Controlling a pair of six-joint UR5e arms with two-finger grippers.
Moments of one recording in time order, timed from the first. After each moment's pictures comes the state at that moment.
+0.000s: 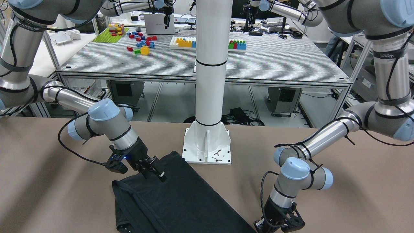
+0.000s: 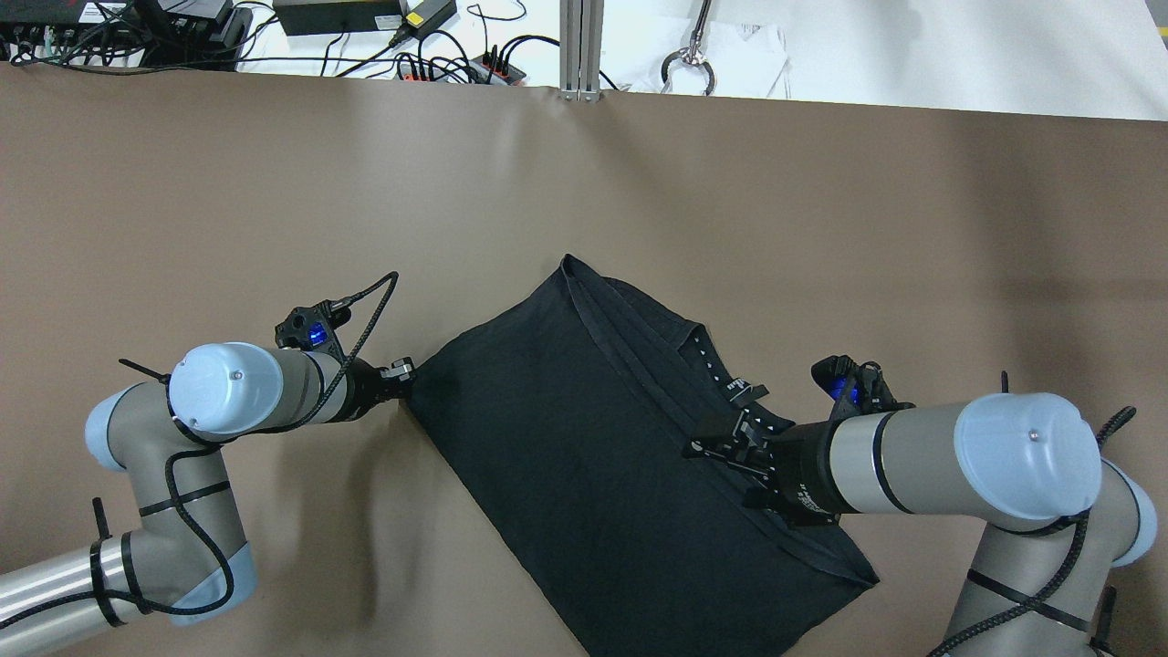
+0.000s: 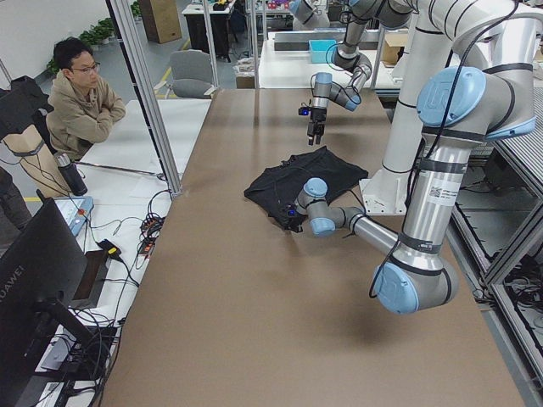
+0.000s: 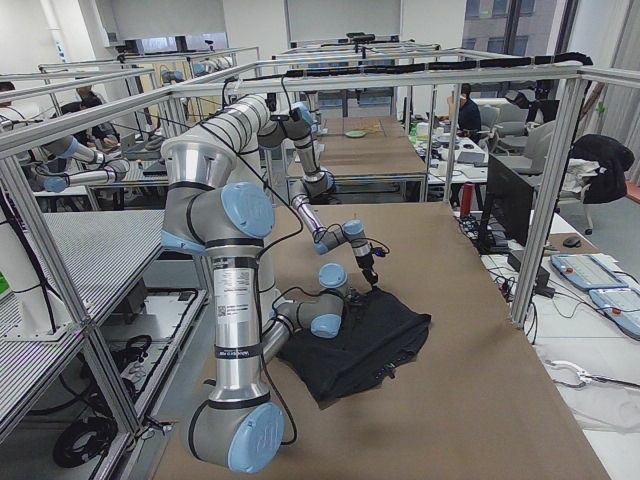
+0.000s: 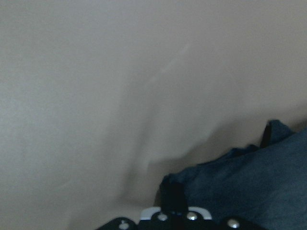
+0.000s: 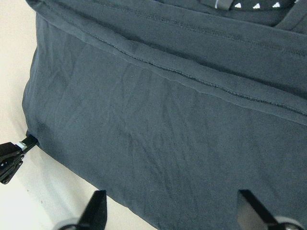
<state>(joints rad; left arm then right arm) -0.55 -1.91 -1.63 -2.23 -1.69 -1.68 0.54 -1.40 2.09 -1.00 1.93 1.87</state>
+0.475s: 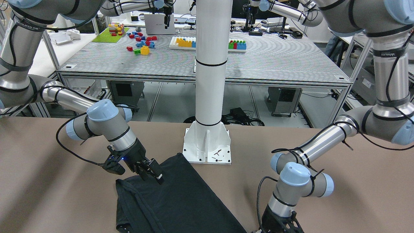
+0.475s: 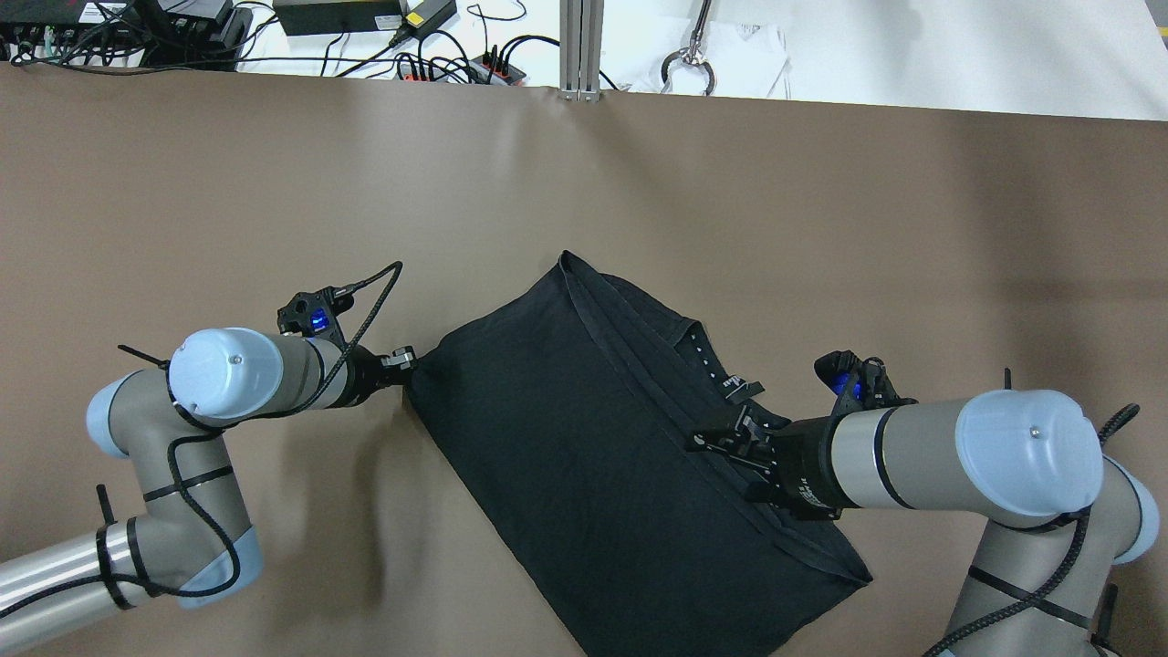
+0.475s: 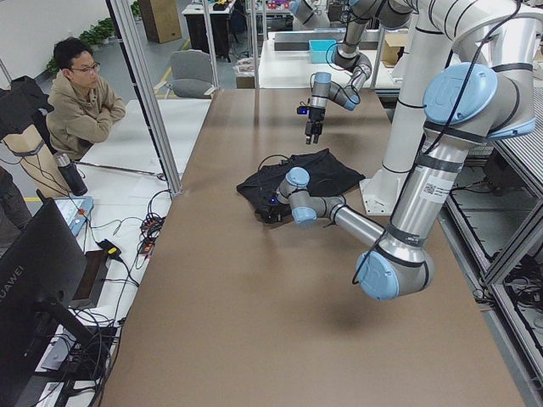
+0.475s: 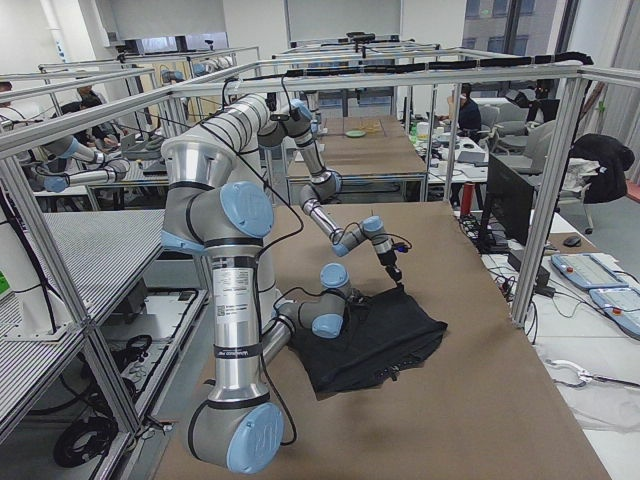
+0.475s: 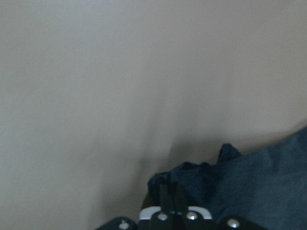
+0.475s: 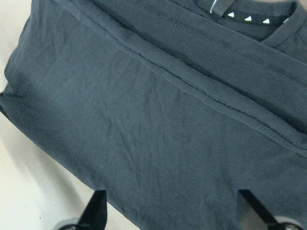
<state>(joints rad) -0.67 -2.09 -1.49 -2.23 -1.71 -1.57 0.56 -1.41 2.09 -1.02 1.91 1.87</state>
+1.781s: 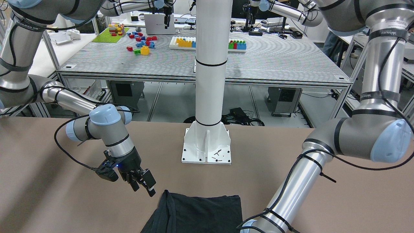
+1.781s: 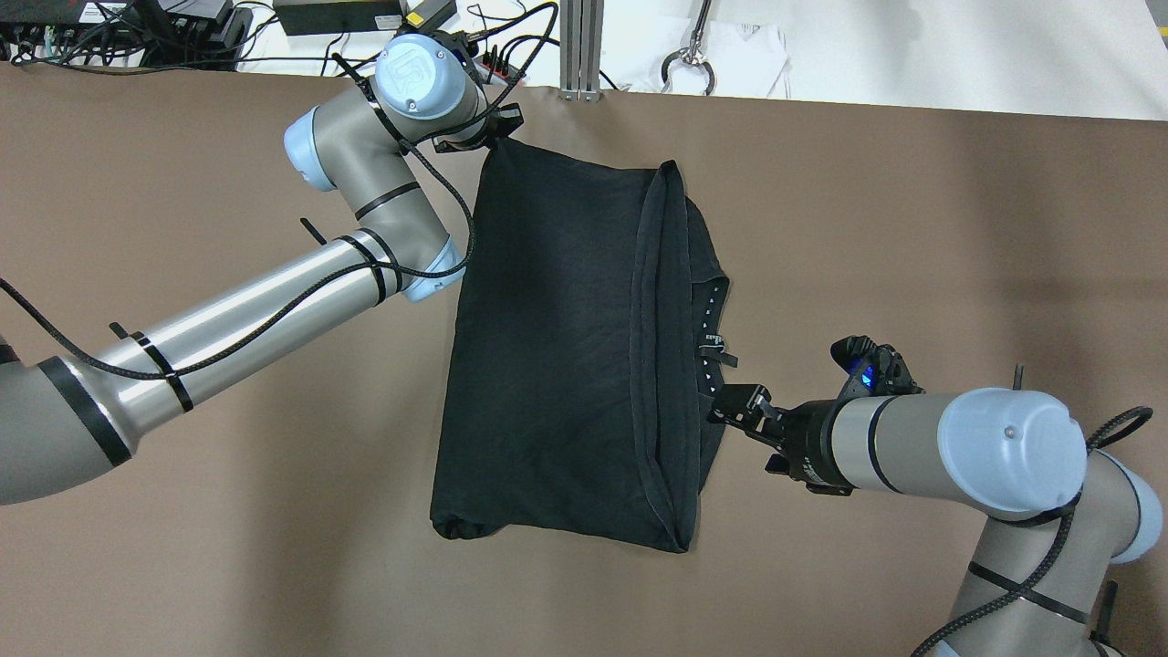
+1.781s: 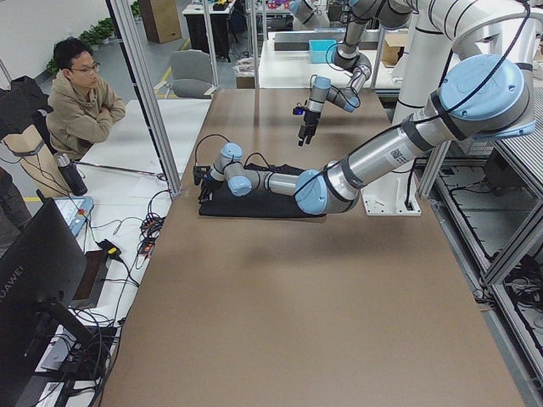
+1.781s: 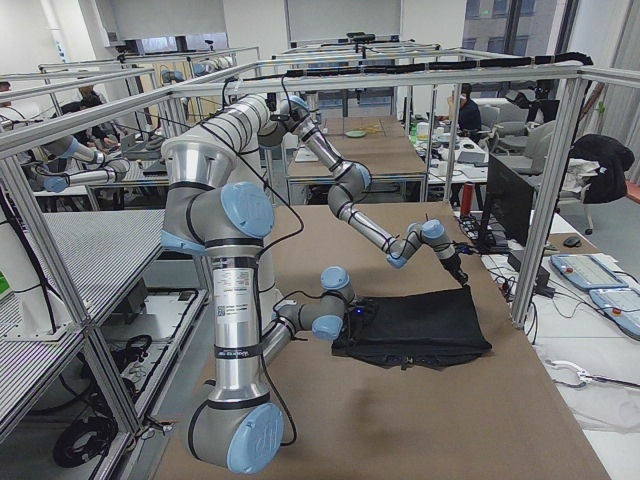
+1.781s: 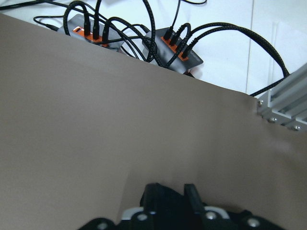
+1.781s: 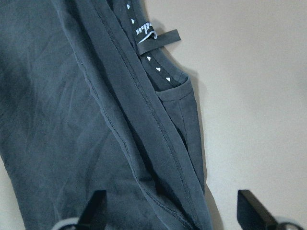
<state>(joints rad) -0.86 -2.73 -0.59 -2.37 -1.62 -1.35 0.55 -1.40 2.06 -1.10 1.76 1.82</state>
